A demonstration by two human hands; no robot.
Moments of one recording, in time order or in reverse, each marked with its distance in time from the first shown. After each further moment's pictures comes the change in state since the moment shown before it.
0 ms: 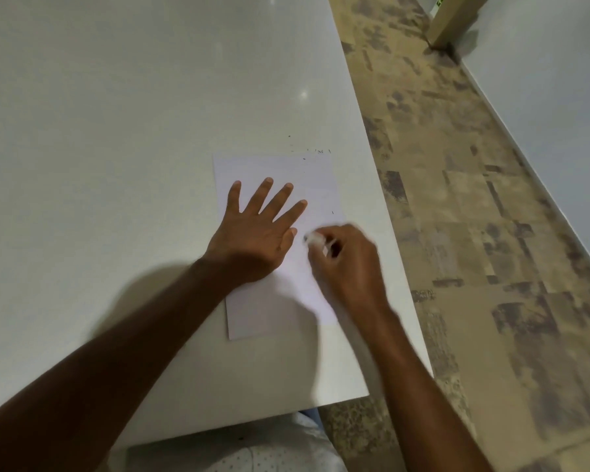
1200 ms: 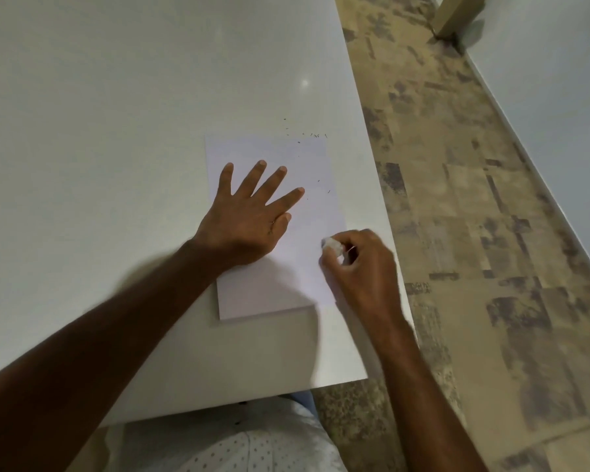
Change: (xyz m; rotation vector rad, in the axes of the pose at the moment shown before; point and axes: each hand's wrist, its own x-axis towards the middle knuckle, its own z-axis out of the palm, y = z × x) left_hand 0.000 0.001 -0.006 -0.045 -0.038 -0.029; right_hand -0.025 0.018 -0.028 -0.039 0.016 0.088
